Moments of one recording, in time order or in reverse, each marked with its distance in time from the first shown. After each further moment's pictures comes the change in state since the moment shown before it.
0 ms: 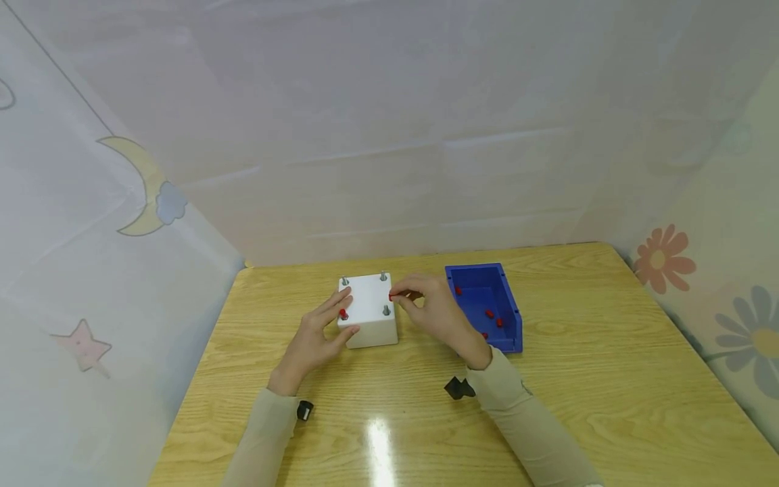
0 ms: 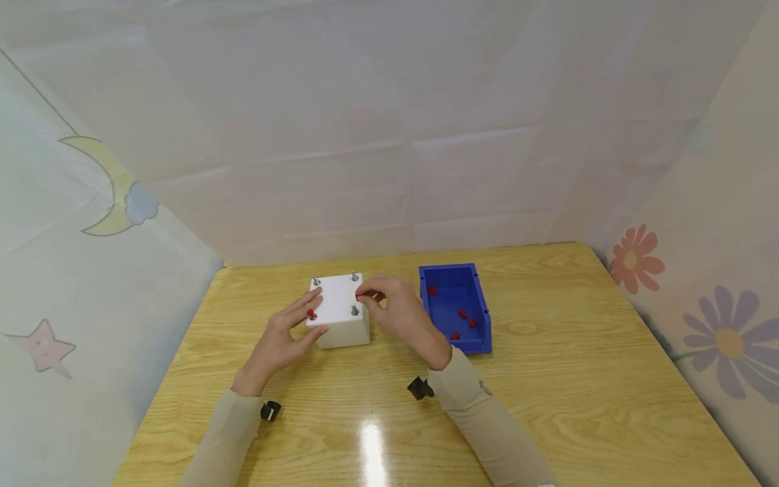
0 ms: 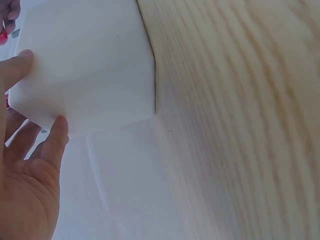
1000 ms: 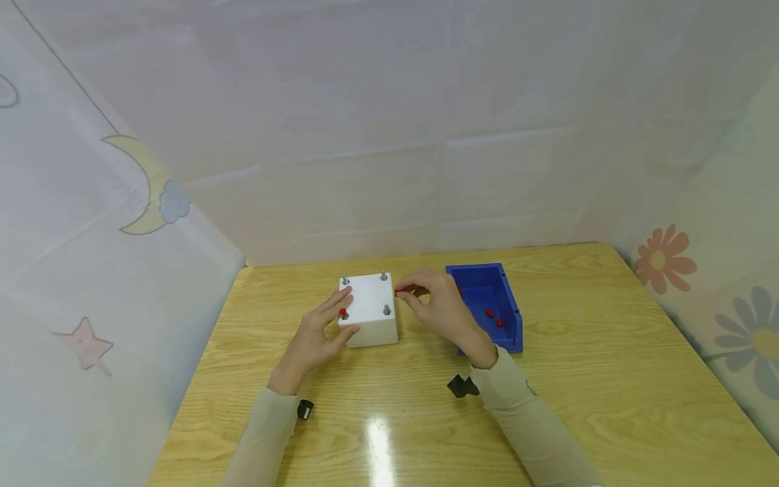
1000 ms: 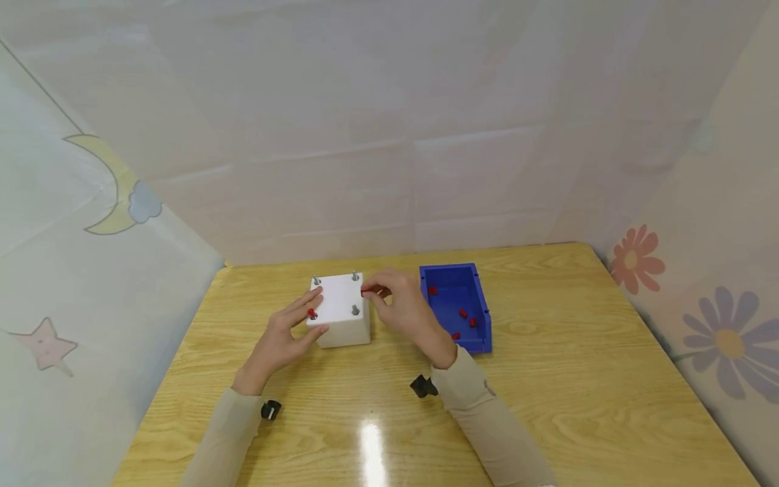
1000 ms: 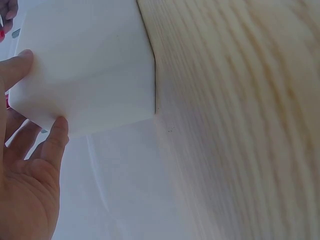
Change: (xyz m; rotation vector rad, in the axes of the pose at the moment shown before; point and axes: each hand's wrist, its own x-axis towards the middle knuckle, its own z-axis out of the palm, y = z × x) left_hand 0.000 -0.001 0.001 0.015 0.009 0.019; right_hand -0.002 -0.008 -0.011 -0.016 0.021 0.047
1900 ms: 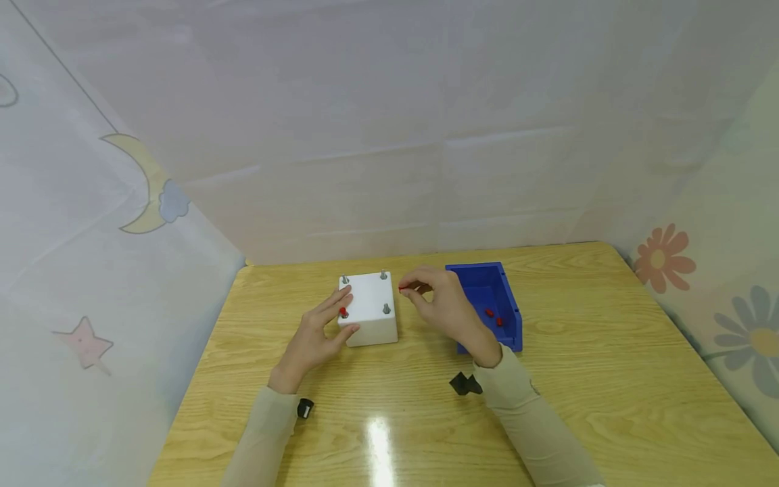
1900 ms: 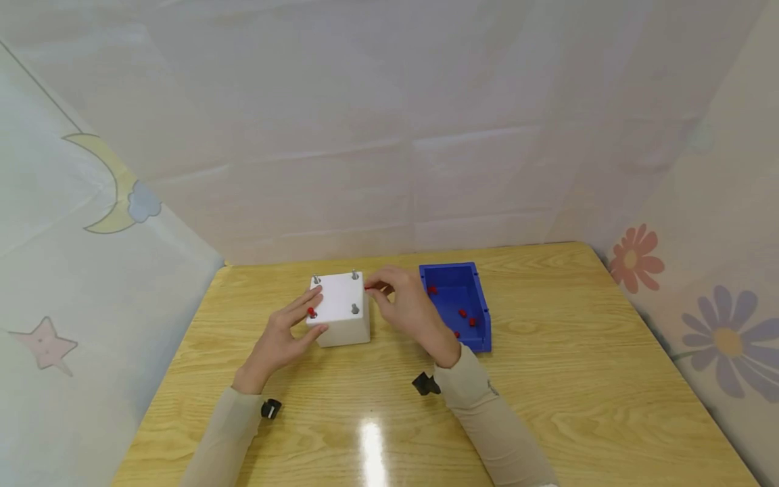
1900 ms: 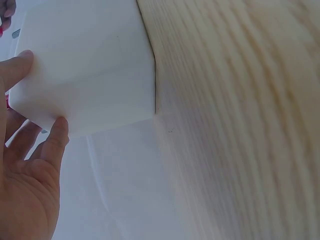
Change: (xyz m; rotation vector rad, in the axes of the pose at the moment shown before) left_hand 0.000 0.000 0.000 -0.002 0.002 0.010; right_hand 0.000 -0.005 -0.008 -0.014 -0.008 0.031
